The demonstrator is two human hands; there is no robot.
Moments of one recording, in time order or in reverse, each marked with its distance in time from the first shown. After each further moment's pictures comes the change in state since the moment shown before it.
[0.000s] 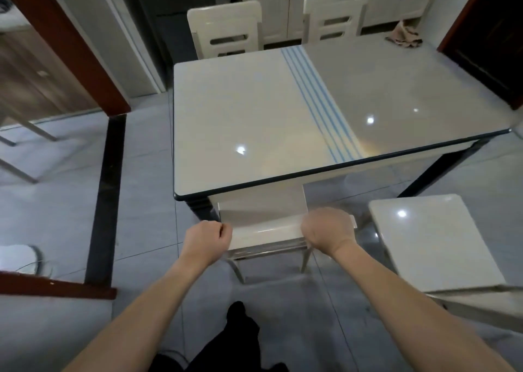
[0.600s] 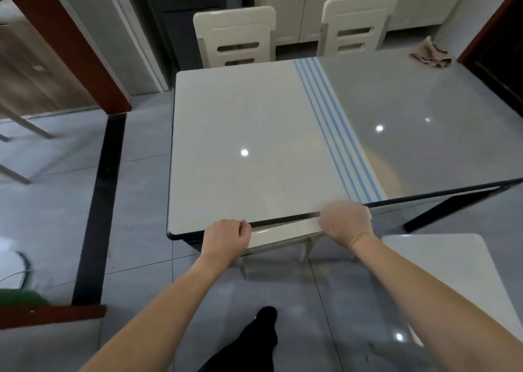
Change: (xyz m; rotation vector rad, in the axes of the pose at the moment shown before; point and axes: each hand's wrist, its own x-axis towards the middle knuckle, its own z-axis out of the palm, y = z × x) left_hand 0.150 0.037 -0.011 -0.048 -0.037 -0.058; right_hand 0.164 0.068 0.027 -0.025 0.044 -0.076
